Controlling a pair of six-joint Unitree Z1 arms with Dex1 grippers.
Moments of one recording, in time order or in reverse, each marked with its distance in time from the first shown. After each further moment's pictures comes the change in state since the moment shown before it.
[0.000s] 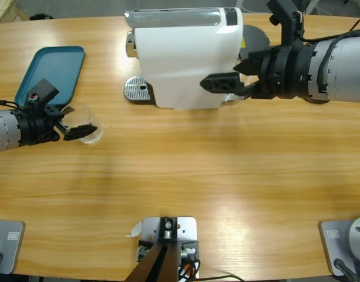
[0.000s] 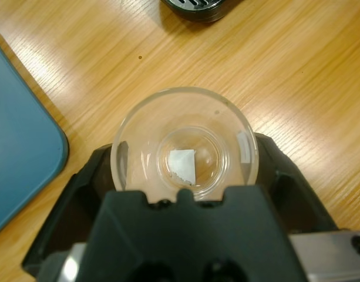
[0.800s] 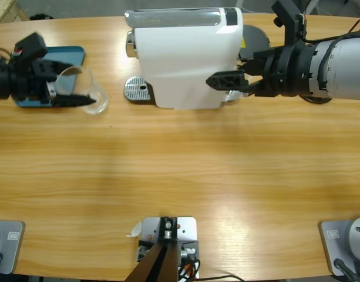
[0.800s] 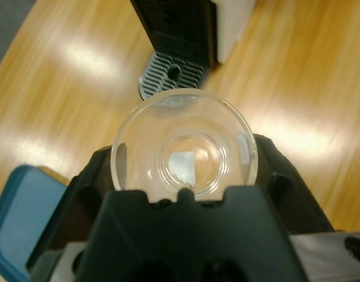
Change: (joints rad) arm 0 0.292 0.029 -0.318 0.254 -0.458 0.555; arm 1 -0.058 0.007 0.012 -0.005 0.020 0.002
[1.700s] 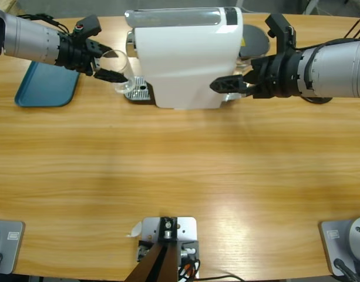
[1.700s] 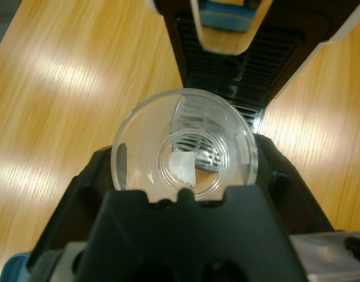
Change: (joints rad) arm 0 0.013 0.368 -0.295 0.008 -0.098 0.101; arm 1 -0.077 0.082 0.013 -0.021 0.047 -0.006
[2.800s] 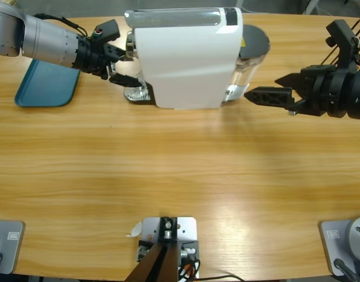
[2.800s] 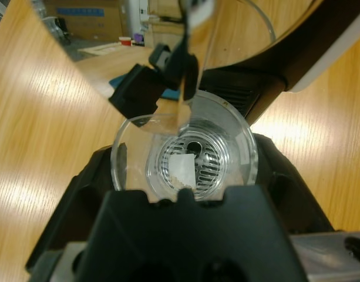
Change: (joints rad) arm 0 -0.073 0.038 -0.038 0.000 0.000 -0.004; arm 1 -0.023 -0.274 0.137 0.074 -0.025 -0.043
